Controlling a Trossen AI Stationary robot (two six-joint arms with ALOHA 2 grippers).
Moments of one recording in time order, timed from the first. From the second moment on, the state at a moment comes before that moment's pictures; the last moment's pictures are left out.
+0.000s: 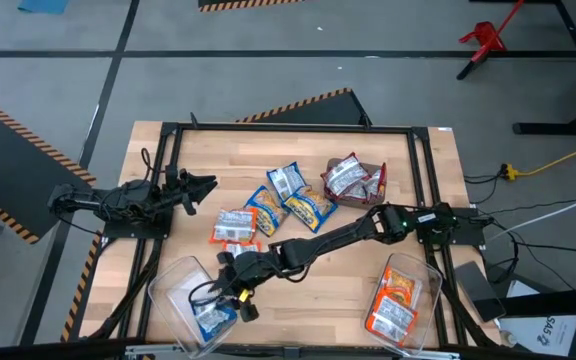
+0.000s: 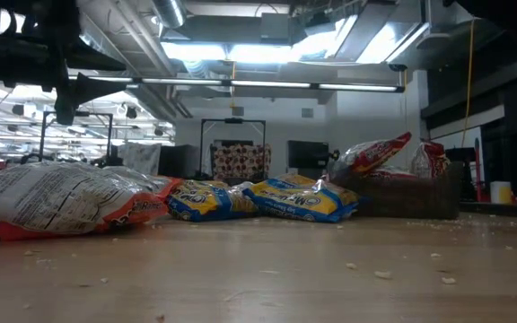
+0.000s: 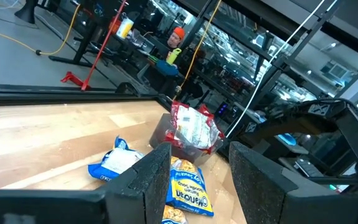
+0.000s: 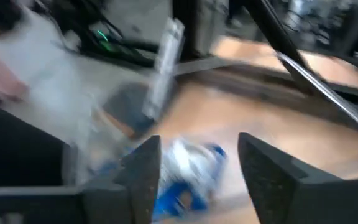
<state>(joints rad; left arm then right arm) -0.09 0.01 0.05 0.03 -0.54 -0.59 0.31 2.49 2.17 -0.07 -0.18 -0.04</state>
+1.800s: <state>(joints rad) -0.09 0.01 0.05 -0.03 -0.52 -0.60 0.00 2.20 1.50 -0.33 0.06 -0.09</state>
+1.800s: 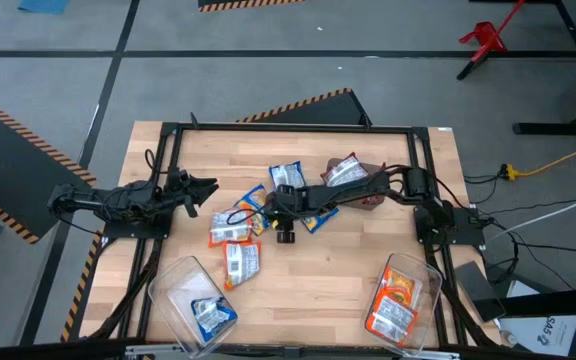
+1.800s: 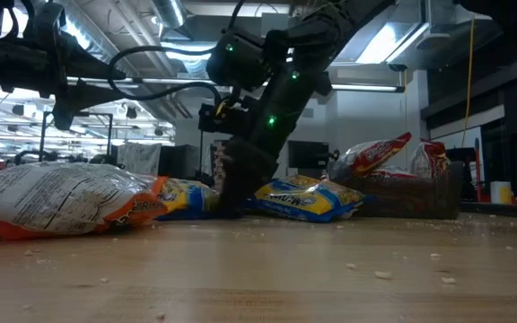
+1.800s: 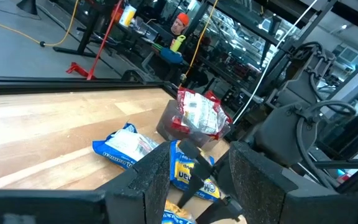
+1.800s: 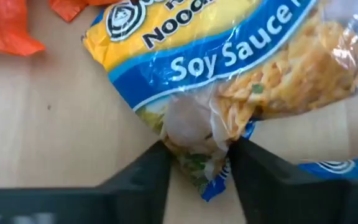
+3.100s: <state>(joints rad) -0.09 0.01 0.05 -0.03 -0.54 -0.60 0.19 1.93 1.50 -0.30 0.14 0.07</state>
